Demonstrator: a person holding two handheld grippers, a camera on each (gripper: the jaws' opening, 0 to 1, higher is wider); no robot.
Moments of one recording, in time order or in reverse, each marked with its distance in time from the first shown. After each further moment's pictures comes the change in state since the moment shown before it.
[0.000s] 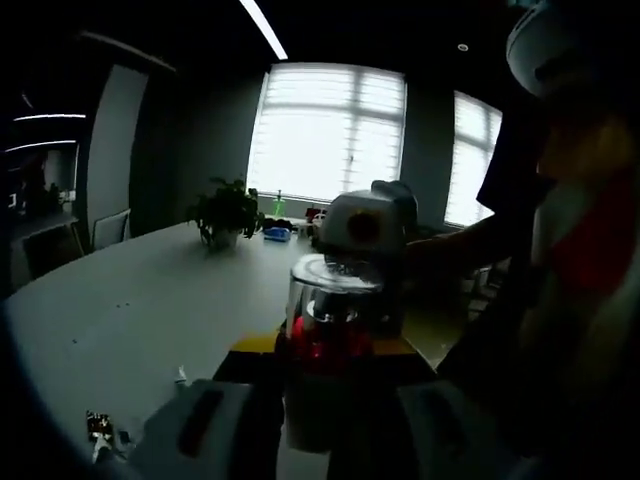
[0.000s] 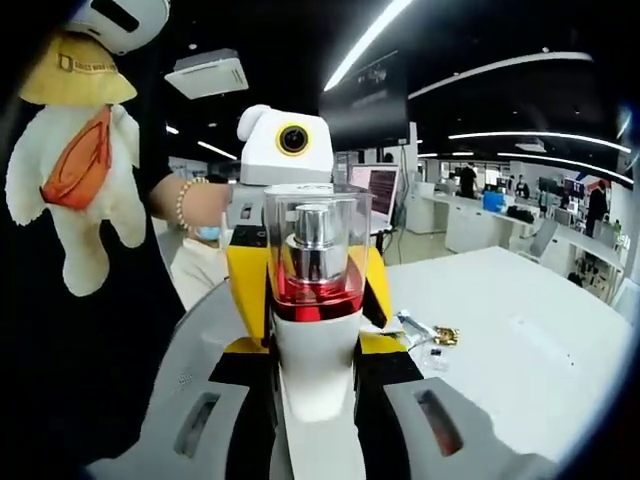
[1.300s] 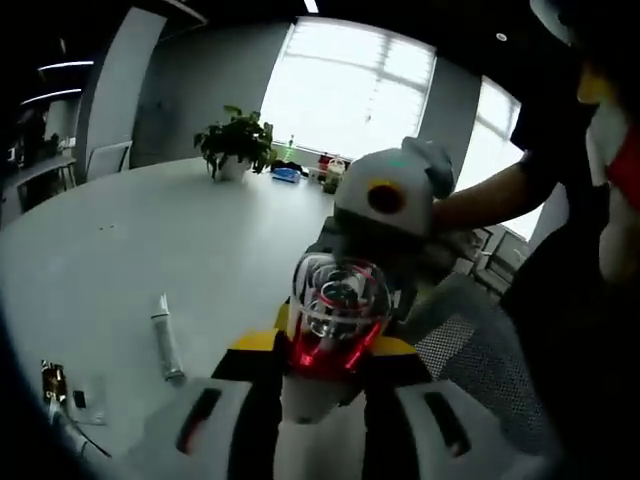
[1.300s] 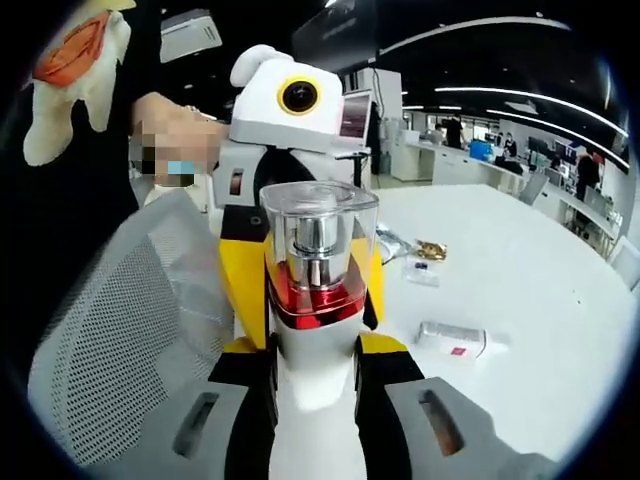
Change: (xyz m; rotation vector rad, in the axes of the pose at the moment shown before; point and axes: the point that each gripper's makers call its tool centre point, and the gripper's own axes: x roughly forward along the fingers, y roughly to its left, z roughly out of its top) left arm 0.062 0.056 -0.108 -0.111 0.180 -0.020; right arm 0.017 -0.048 -0.133 0.046 0.213 -0.059
